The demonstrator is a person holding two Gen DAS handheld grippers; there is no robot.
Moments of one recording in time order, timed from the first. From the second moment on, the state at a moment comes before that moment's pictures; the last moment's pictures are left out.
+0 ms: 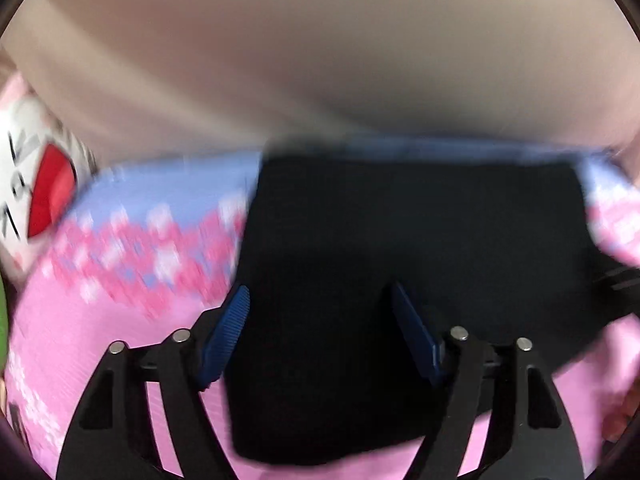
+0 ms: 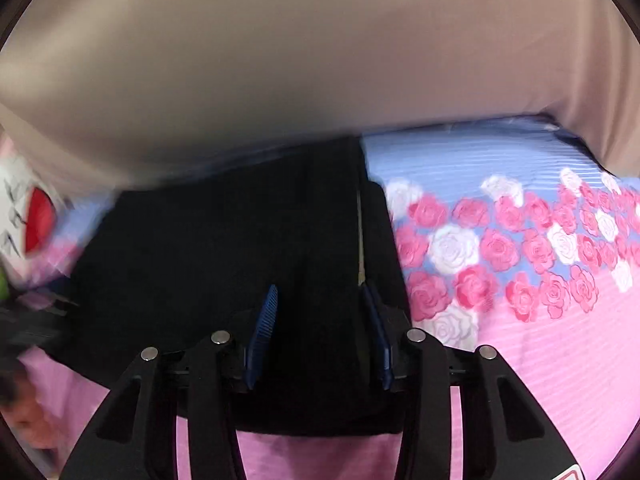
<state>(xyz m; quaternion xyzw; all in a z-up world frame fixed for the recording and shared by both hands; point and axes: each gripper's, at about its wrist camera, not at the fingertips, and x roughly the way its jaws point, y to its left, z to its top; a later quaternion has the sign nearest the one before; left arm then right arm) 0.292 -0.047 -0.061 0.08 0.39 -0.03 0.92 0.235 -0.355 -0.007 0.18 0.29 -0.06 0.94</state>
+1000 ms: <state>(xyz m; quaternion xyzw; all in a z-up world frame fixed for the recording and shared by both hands) 0.289 0.007 -0.073 -0.14 0.48 -0.13 0.86 0.217 -0.368 -0.027 0.35 0.30 0.03 0.88</state>
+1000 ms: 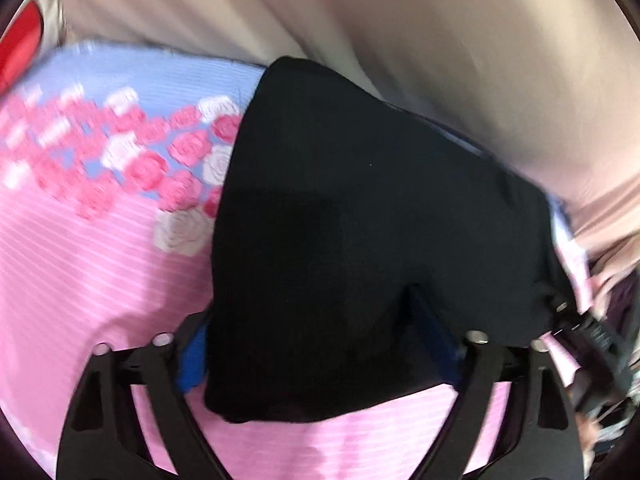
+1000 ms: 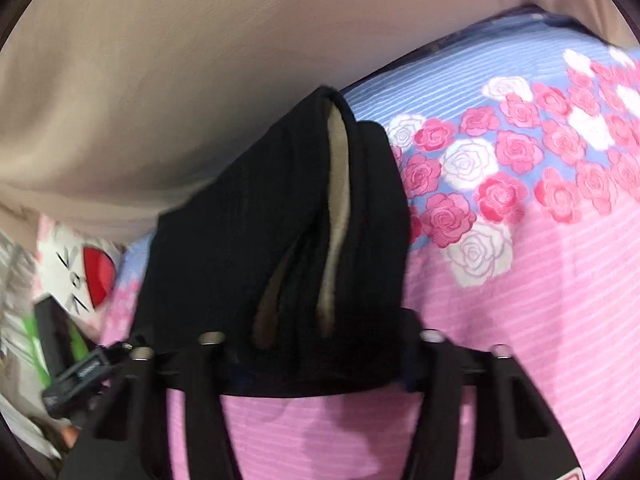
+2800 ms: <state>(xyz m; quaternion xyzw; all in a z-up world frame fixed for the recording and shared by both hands) 0.126 -0.002 -0.036 0.08 0.38 0.01 0.92 0.120 -0.332 0.034 0.19 0.29 -0.11 0.93</state>
